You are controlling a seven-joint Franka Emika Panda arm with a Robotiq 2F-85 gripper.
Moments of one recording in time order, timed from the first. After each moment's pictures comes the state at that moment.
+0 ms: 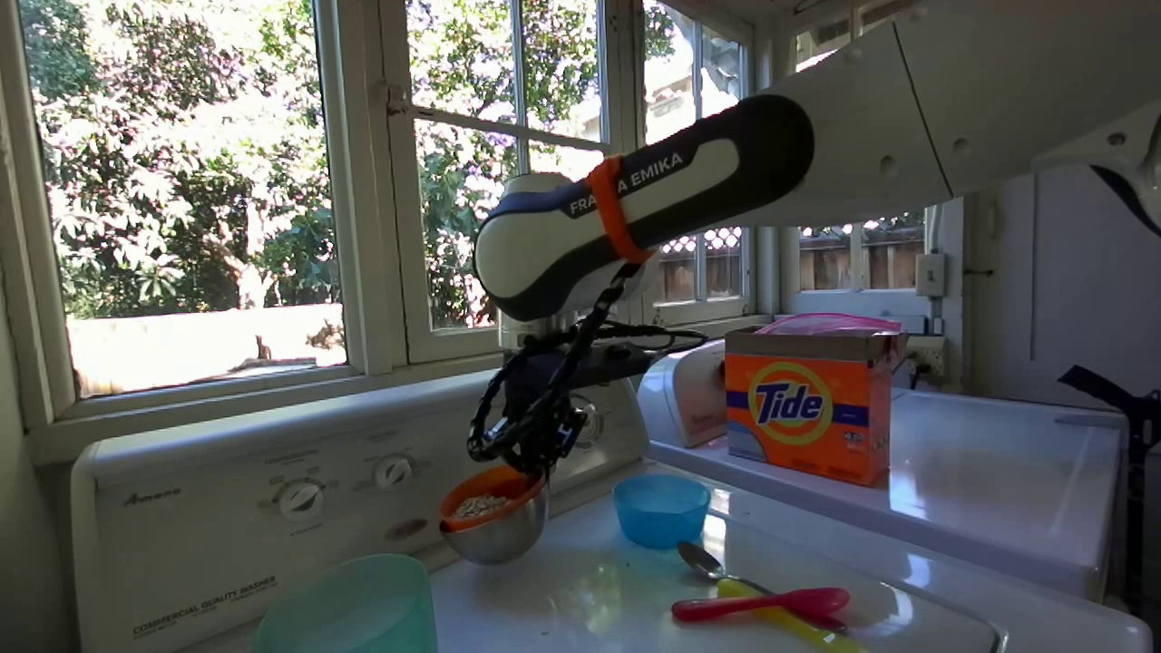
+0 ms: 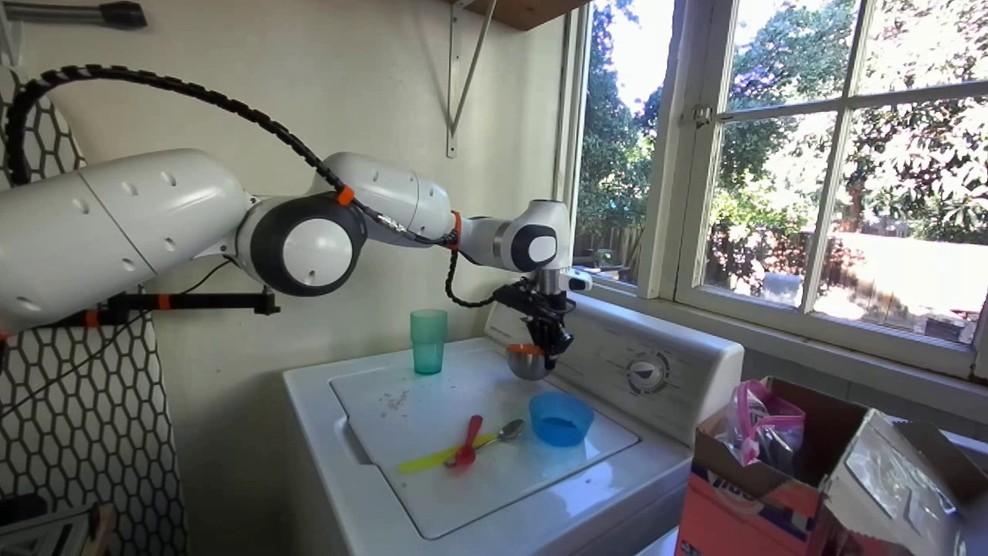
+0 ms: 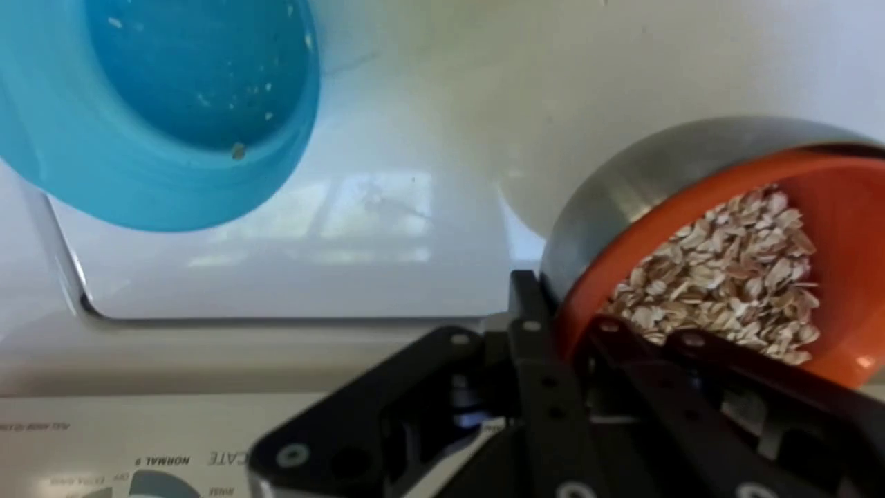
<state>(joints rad) 0.18 1.09 -0.03 -0.71 -0.02 1.94 0.16</state>
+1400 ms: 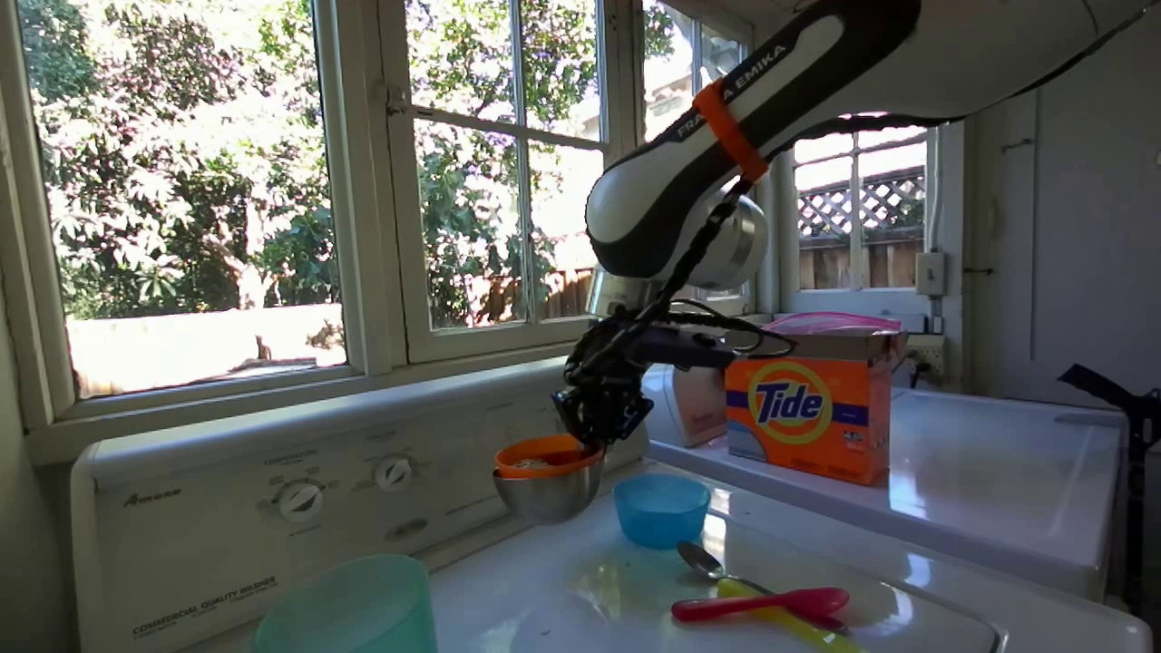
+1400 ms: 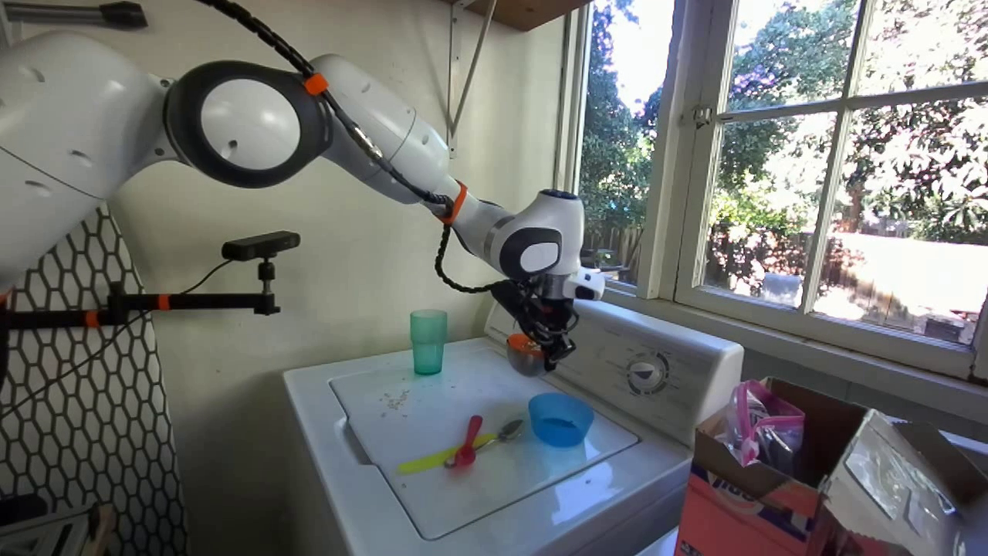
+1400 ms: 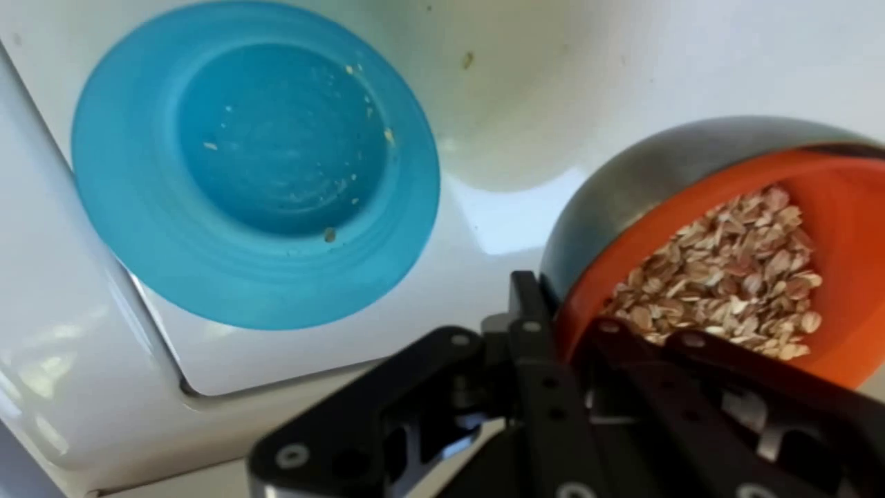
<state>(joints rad) 0.02 0.69 0.07 -1.41 0.14 2.32 0.09</state>
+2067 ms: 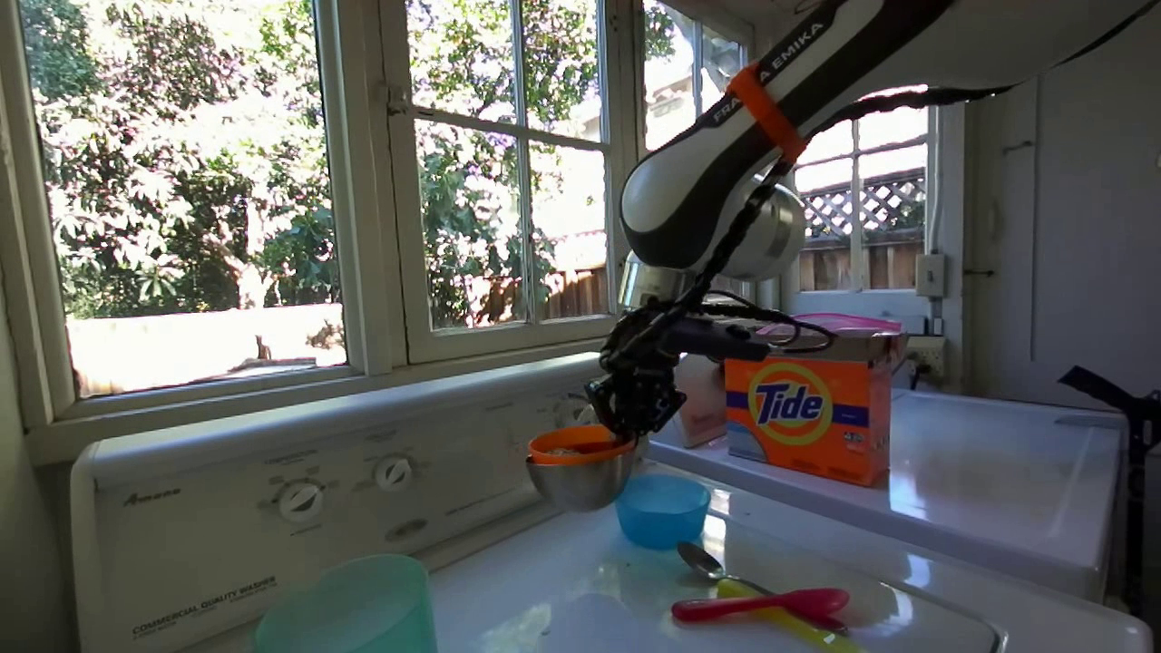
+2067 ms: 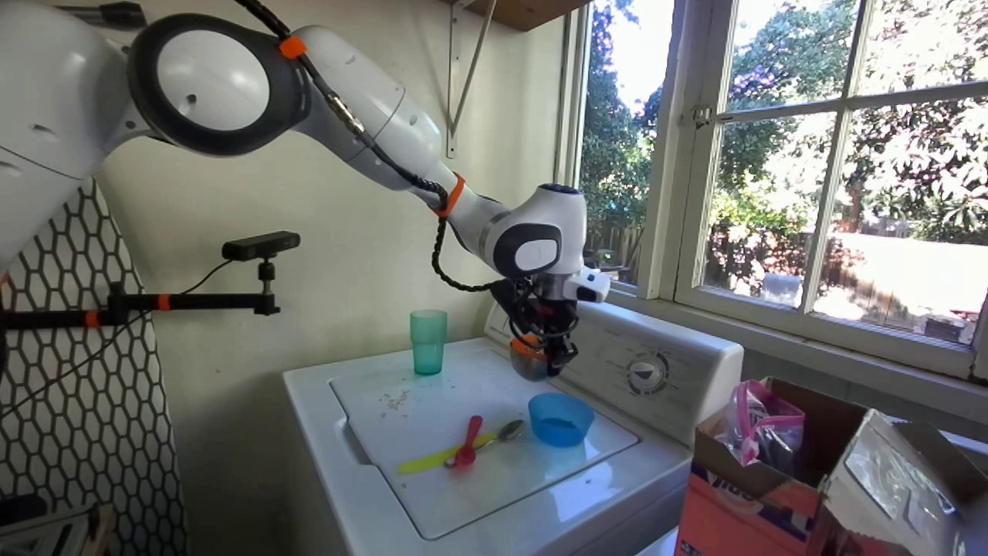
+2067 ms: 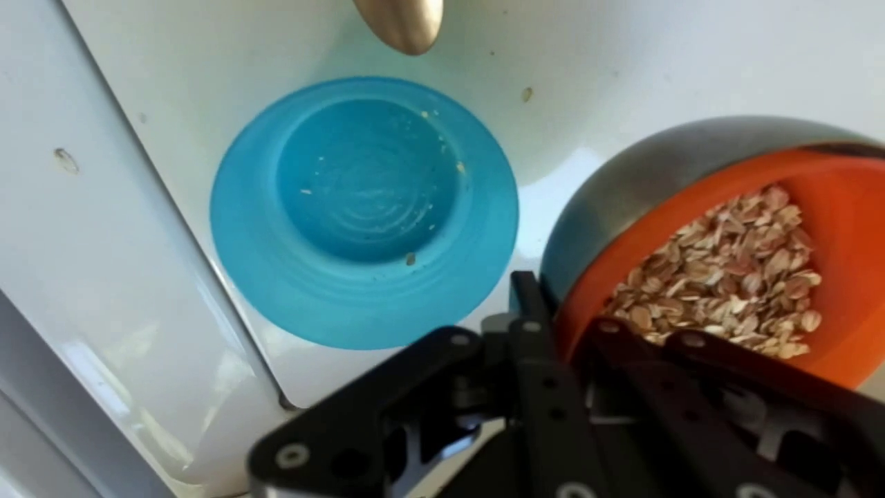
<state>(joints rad) -0.01 0.60 0.05 -1.54 0.17 2.36 0.12</state>
